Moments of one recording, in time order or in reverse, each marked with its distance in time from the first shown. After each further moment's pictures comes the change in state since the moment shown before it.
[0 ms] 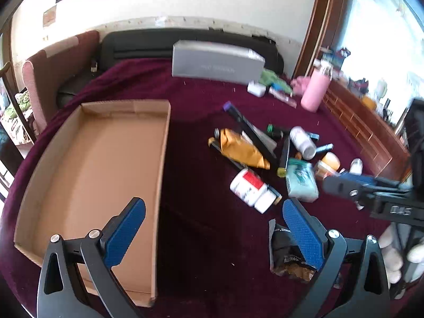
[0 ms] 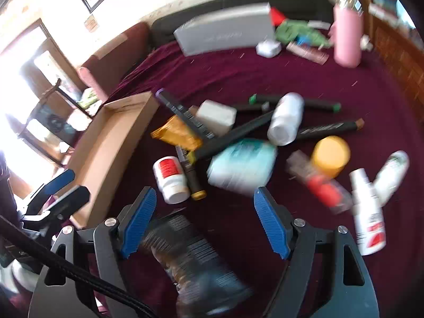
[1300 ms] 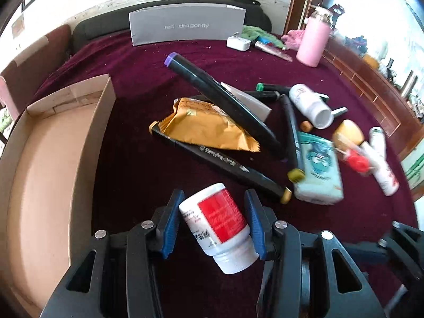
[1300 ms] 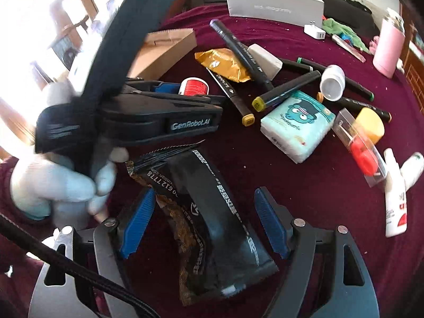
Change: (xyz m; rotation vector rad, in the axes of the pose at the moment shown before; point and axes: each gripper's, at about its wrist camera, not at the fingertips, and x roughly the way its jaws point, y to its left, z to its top) left arm 0.079 -0.034 0.005 0.123 0.147 -0.022; right arm 0.028 0.050 -0.057 -0.286 0.171 0.036
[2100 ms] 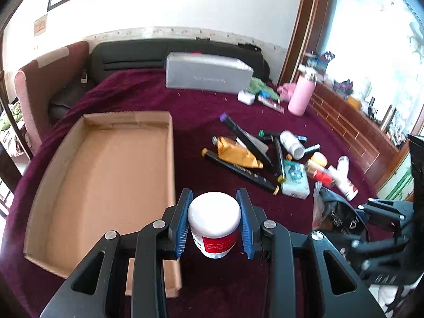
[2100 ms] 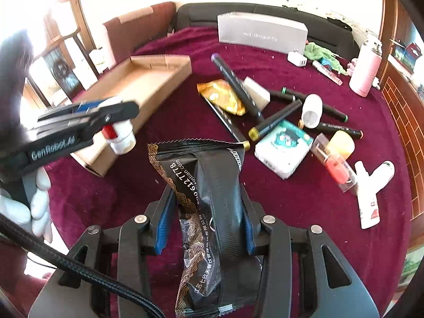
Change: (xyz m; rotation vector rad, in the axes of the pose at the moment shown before) left arm -0.126 0.061 -0.034 -0.076 -0.239 -0.049; right arm -0.060 0.036 0.004 0.061 -0.127 -0.064
